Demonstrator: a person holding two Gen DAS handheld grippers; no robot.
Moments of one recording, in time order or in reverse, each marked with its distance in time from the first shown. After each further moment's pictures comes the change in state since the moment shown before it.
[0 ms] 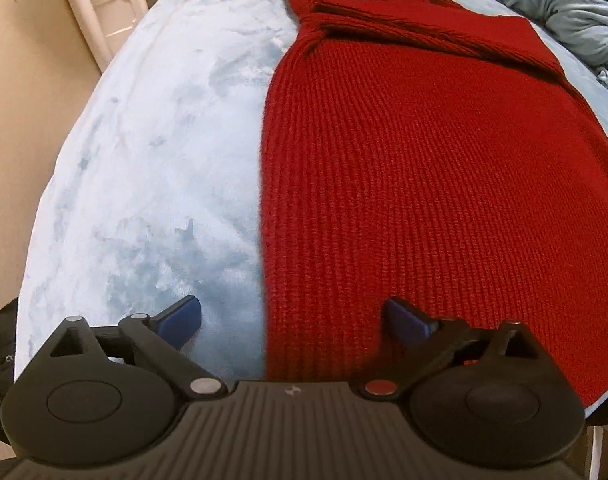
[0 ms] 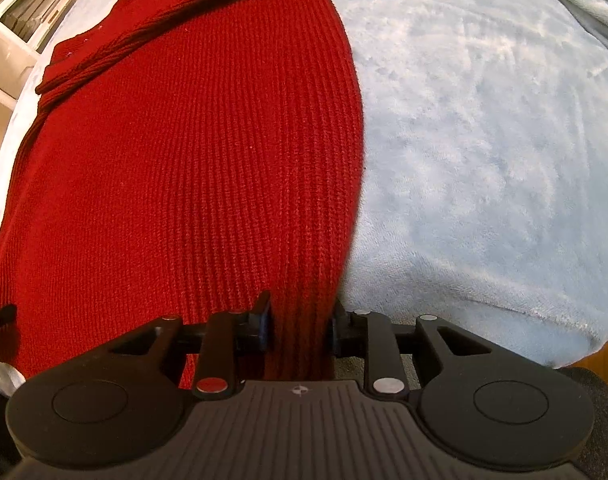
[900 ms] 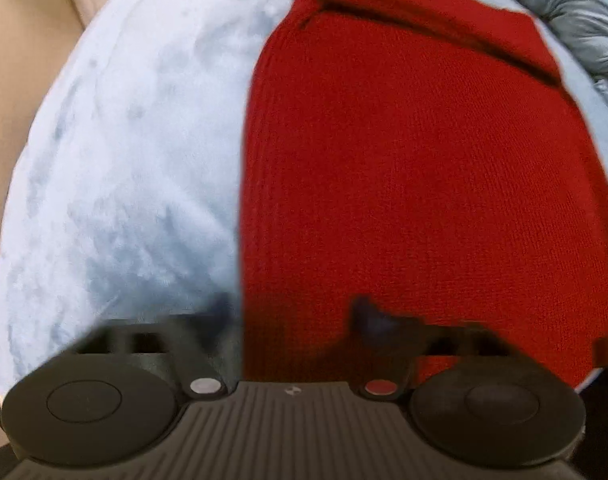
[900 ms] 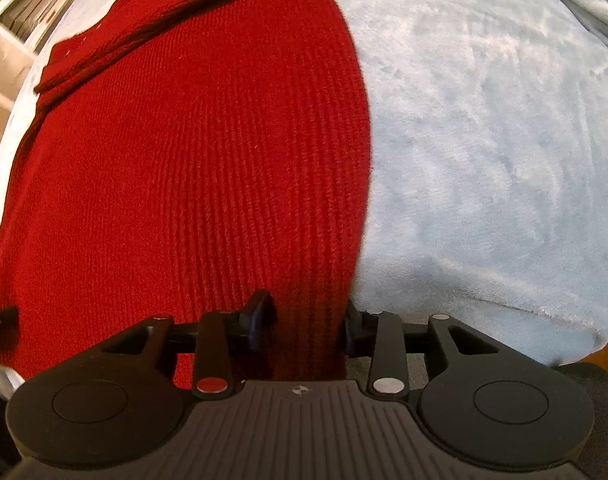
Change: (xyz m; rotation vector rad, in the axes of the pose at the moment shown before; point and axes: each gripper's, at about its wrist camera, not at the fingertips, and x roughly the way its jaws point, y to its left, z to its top) left arm 0.001 0.009 0.028 -0.045 0.133 -0.095; right arm -0.007 0.010 -0.004 -0.034 0.005 -0.006
